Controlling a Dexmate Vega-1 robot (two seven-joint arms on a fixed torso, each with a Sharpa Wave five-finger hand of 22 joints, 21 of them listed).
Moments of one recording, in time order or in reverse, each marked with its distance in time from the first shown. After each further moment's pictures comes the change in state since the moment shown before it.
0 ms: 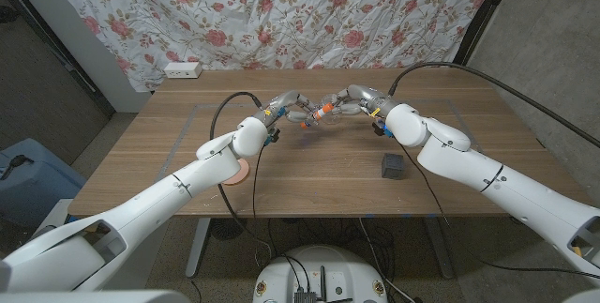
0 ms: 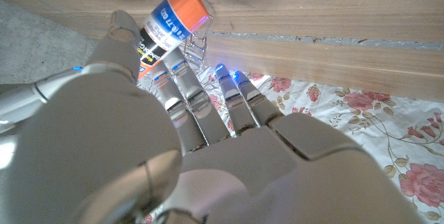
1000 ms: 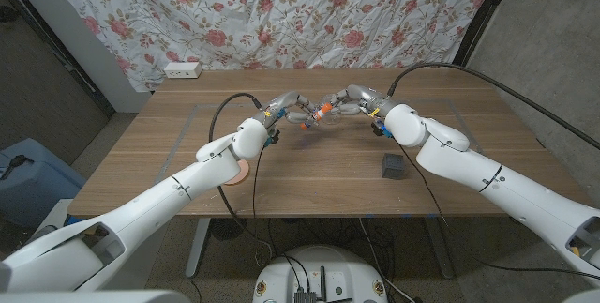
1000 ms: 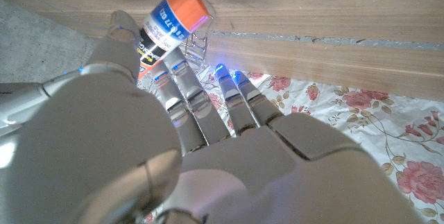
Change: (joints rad) left arm 0.014 0.005 -0.004 -0.015 0.005 0.005 0.012; left_hand 0.000 0.000 0.000 0.000 -0.002 0.000 0.000 0.002 0.000 0.000 0.000 0.003 0.001 0.000 0.000 0.000 0.000 0.000 0.000 0.000 0.000; right arm -0.004 0.004 0.000 -0.002 0.009 -0.006 -0.004; right_hand -0.007 0.007 0.000 0.000 0.000 0.000 0.000 -0.009 0.000 0.000 0.000 0.000 0.000 0.000 0.000 0.000 0.000 0.000 0.000 0.000 0.000
